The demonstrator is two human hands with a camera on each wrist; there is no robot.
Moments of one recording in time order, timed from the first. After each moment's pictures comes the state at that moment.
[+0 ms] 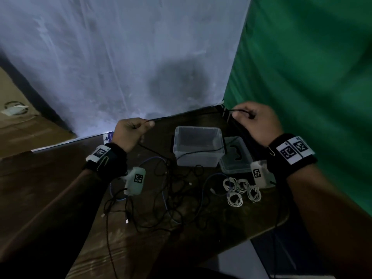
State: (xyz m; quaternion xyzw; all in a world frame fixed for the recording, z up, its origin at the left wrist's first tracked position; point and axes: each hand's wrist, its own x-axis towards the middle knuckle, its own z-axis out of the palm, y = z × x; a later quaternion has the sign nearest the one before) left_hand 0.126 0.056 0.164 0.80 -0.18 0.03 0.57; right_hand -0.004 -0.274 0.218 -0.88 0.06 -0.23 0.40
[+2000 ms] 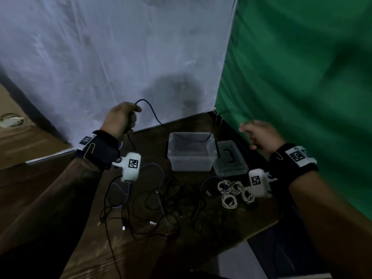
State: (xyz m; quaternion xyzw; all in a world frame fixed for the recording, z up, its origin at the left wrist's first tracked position) left_hand 0.131 0.046 0.223 0.73 -0.09 -0.05 0.67; right_hand -0.035 -0.301 0.203 -0.74 0.23 -0.12 0.62
